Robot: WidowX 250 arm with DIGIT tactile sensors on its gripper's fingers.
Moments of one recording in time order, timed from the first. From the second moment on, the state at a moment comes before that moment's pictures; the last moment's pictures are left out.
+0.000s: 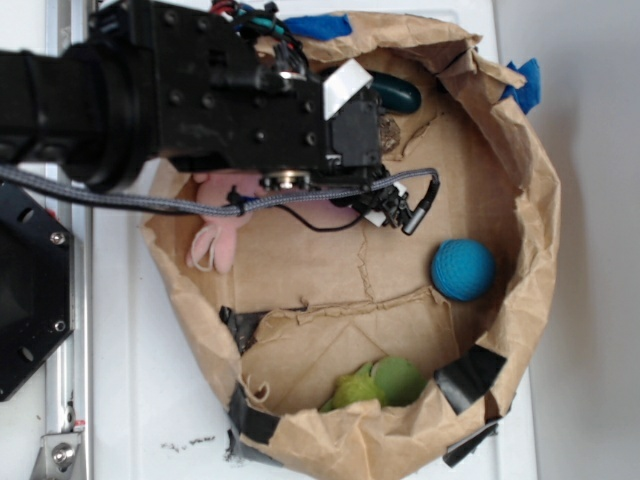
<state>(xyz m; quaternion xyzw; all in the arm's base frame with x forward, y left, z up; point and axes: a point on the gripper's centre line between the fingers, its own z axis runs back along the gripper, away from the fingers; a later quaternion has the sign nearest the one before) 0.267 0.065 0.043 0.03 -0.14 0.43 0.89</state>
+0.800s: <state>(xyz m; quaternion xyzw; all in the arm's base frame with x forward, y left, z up) 0.283 0.074 0.038 0.04 -0.16 0.43 0.89</state>
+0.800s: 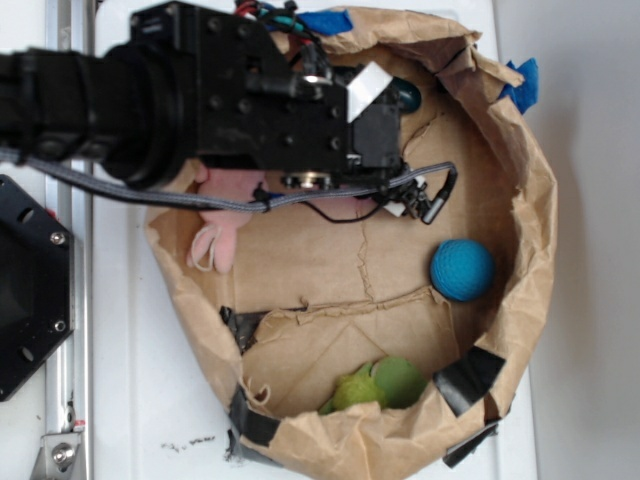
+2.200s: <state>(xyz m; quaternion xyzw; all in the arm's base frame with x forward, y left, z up) 0.320 0.086 0.026 0.05 -0.17 0.44 0.88</state>
